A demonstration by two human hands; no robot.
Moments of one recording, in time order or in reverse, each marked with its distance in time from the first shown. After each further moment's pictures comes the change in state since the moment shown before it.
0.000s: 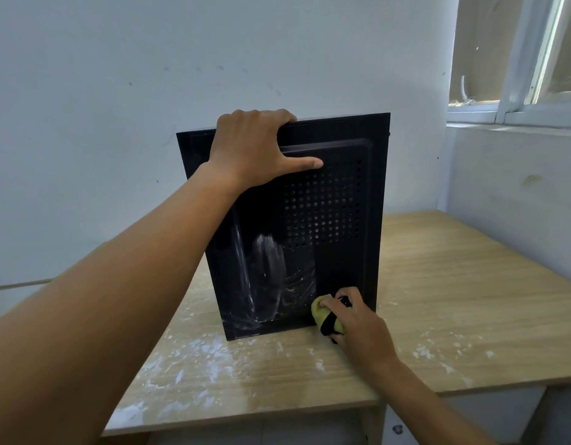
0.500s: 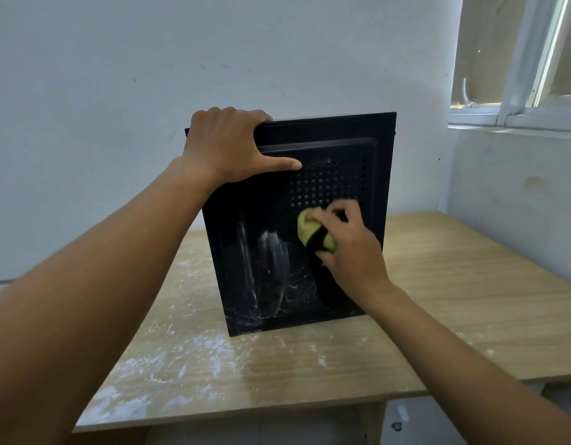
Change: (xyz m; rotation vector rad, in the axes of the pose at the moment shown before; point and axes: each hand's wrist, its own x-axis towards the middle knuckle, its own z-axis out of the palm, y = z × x) left_hand -0.013 -0.031 -0.015 0.063 -0.063 -0.061; right_hand 0.088 -0.048 -0.079 0.096 0.281 -0.111
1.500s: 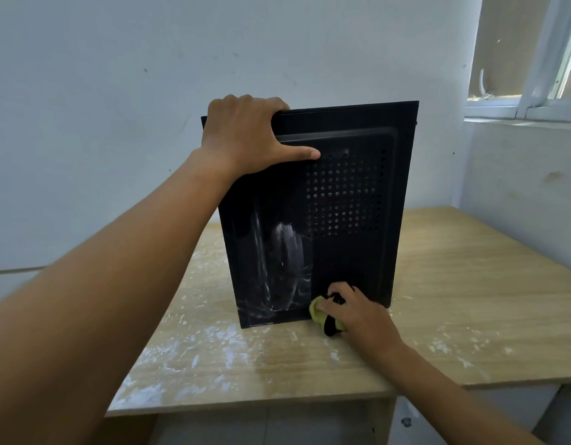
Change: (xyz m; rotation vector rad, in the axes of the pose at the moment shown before) left_hand -0.003 0.002 0.000 -0.048 0.010 -0.025; right_hand -0.101 0.031 0.052 -0.199 -0.375 -0.164
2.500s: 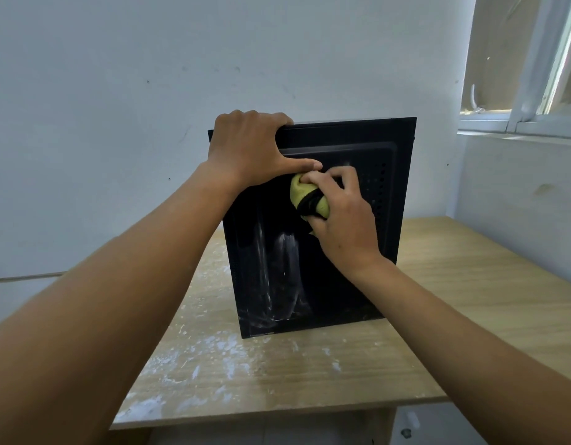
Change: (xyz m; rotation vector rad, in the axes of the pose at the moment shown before) left_hand -0.001 0.000 0.001 0.013 0.024 0.017; right_hand 0.125 -0.031 -0.111 0.253 0.495 0.188
